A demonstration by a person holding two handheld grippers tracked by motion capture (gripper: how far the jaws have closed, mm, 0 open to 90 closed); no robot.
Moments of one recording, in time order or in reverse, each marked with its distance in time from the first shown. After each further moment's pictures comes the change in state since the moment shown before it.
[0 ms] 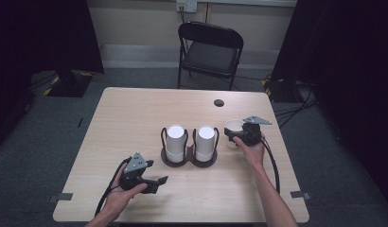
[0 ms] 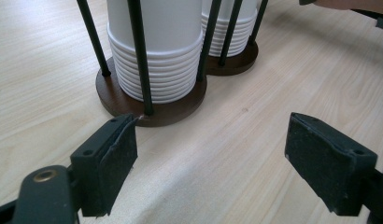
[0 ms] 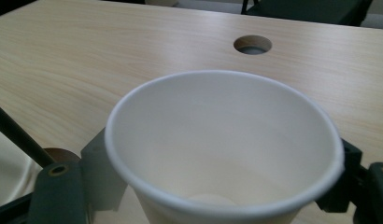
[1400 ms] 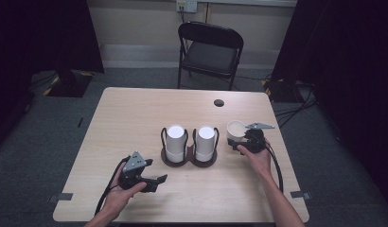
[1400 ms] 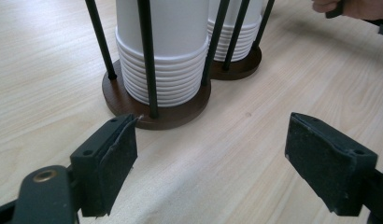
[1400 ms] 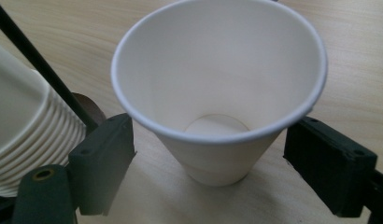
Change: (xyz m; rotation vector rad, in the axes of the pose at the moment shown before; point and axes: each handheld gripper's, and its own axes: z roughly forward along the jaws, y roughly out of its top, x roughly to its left) left arm 0.002 0.001 0.000 -0.008 0.012 -0.018; right arm -0.002 -0.016 -0.019 0.129 0.030 0.007
